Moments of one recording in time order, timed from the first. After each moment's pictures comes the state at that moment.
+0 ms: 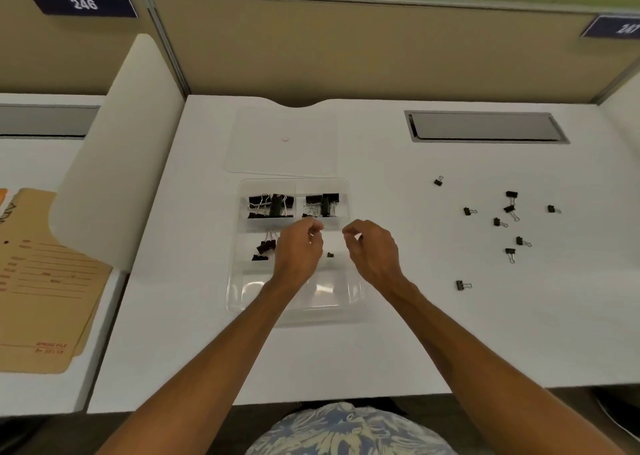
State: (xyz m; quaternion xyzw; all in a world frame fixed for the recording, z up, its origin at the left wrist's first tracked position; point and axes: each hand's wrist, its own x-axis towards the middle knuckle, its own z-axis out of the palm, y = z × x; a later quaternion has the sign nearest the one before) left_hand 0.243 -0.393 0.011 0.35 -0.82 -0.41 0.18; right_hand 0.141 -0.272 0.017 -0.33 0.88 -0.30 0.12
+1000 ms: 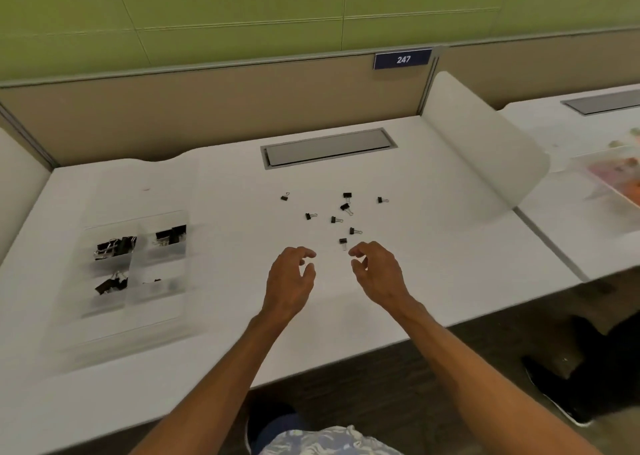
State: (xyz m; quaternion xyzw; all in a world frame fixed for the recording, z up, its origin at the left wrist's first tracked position) left_hand 0.112 -0.080 0.049 0.24 -0.86 -0.41 0.16; right_hand 0.001 0.079 0.036 -0.27 0.90 -0.34 0.06
